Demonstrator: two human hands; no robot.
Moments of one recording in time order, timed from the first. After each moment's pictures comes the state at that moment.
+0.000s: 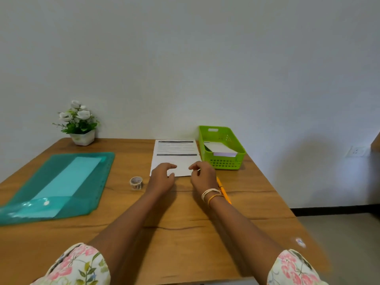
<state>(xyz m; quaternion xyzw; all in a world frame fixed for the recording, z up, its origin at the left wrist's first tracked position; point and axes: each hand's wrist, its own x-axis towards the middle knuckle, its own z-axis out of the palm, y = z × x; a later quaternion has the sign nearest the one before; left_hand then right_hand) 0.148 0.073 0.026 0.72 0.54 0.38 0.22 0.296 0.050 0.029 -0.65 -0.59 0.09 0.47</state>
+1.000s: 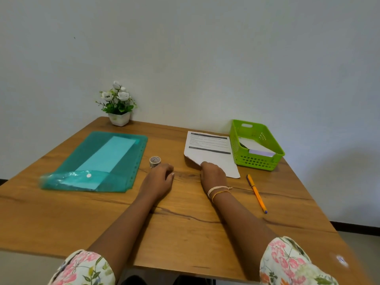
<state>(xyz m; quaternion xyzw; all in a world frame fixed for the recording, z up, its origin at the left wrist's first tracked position) 0.043 0.063 -0.013 0.71 0.60 0.34 0.12 0.235 0.077 0.000 -0.66 -0.72 -0.08 0.20</state>
